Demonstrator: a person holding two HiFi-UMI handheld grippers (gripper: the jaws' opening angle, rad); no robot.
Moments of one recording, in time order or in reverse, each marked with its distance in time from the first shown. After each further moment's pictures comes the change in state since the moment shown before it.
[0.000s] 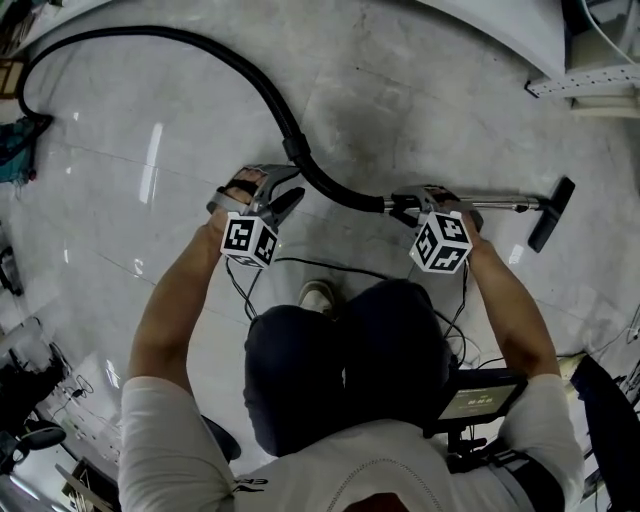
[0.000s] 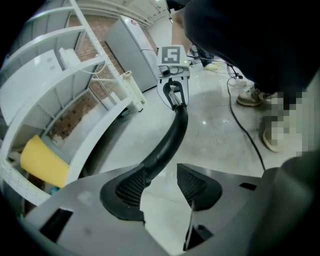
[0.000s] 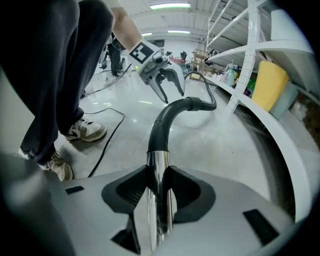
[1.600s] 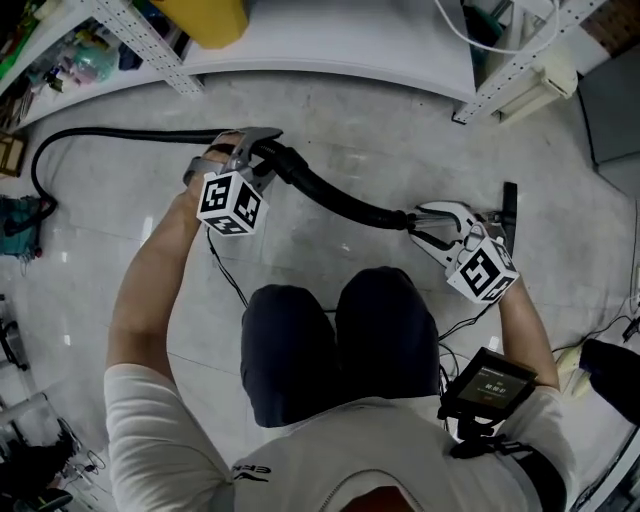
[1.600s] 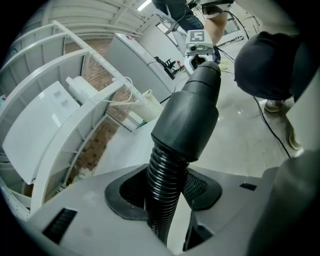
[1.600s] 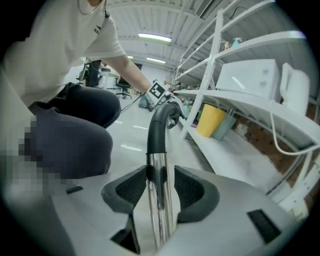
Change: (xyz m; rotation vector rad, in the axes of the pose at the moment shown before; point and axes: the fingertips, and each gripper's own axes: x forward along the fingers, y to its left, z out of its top) left arm -0.040 0.228 0.118 0.154 -0.072 0.180; right arm -0.238 -0.043 0.023 0.124 -0.247 -0.380
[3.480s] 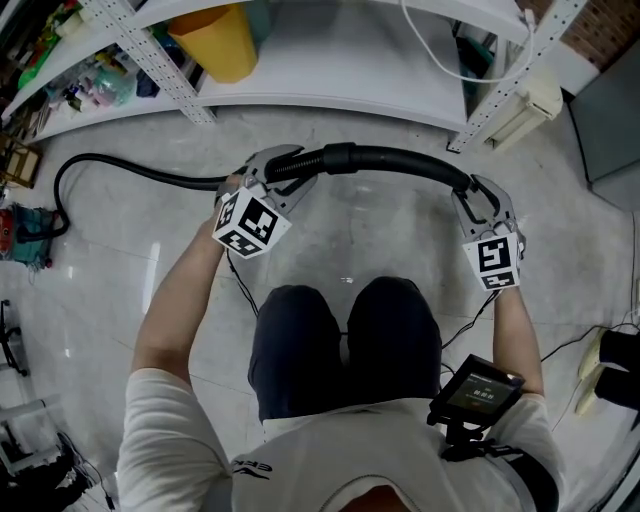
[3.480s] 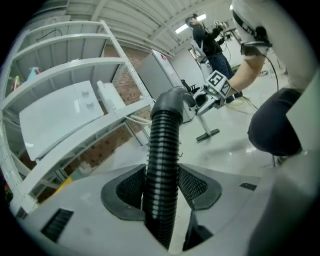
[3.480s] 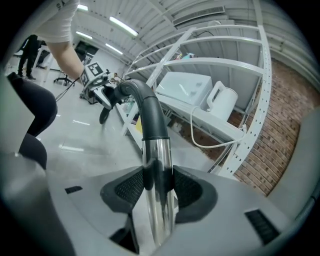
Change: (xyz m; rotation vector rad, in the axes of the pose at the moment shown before) left arm -0.033 0.043 0.083 -0.356 -0.235 0.070; right arm -0.093 -0.143 -0.025 0.160 0.055 -0.678
